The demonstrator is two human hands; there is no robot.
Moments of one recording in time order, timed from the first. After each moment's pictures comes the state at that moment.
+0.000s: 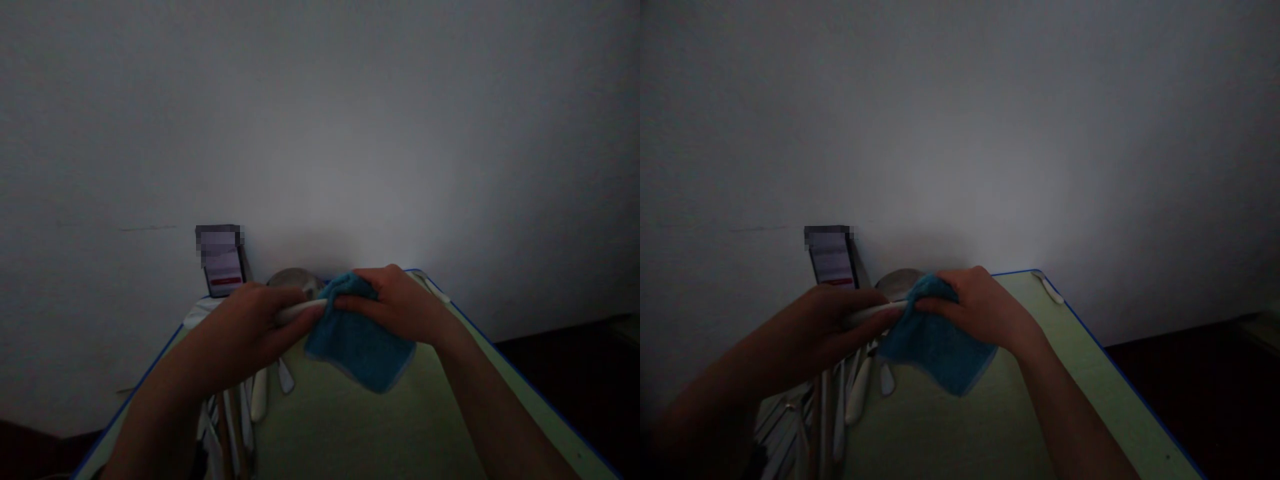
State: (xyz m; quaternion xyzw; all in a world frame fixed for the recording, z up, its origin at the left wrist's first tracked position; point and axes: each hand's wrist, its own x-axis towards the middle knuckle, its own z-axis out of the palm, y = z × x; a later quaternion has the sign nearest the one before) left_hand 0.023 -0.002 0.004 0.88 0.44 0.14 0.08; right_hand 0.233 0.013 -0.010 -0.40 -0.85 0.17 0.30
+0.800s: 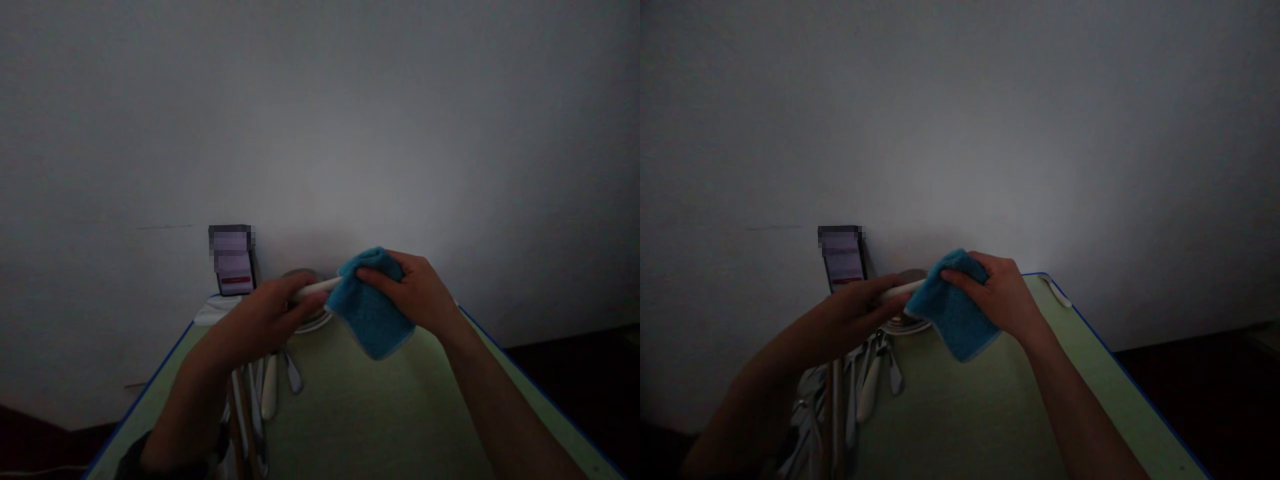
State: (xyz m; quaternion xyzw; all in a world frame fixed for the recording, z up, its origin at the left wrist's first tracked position) left_hand 0.010 0.012 -0.011 0.86 0.44 0.20 0.19; right_hand 0.233 0.022 -0.023 -0.44 -0.76 0.18 0.44
